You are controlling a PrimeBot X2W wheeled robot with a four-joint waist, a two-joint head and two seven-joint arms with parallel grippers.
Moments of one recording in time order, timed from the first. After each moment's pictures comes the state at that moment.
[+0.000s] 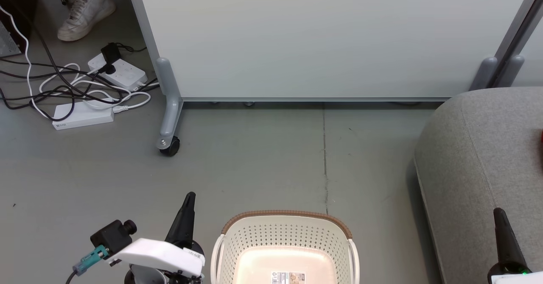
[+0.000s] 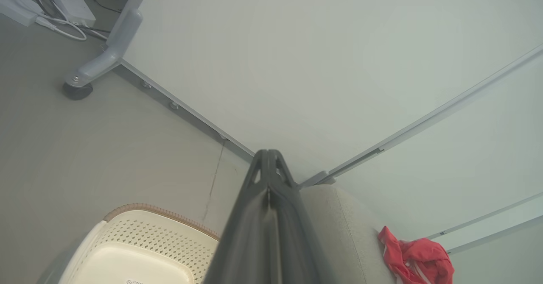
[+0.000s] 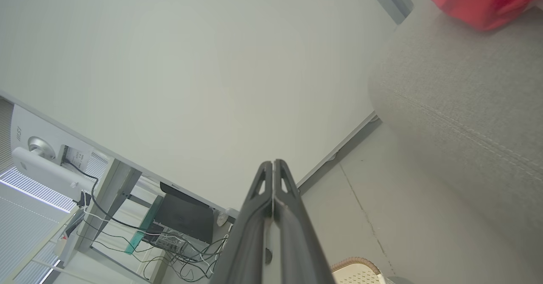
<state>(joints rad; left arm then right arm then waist) -0.07 0.05 -0.25 0.29 -0.97 -0.03 -0.11 0.13 -0.09 -0.10 0.08 1.02 0.13 -0.11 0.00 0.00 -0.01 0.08</state>
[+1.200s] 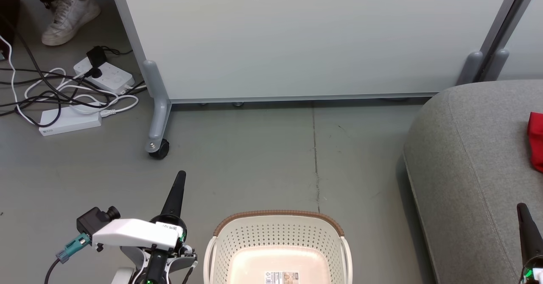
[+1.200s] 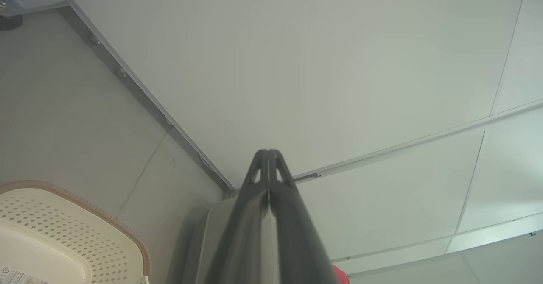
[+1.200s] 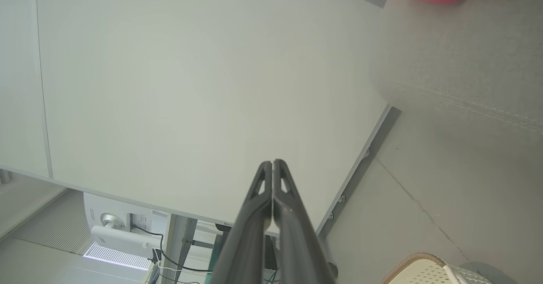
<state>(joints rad) -0.15 0.06 -0.20 0.30 -1.35 -0.07 -0.03 0.14 -0.16 -0.11 0.04 1.45 0.13 -0.08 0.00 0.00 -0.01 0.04</state>
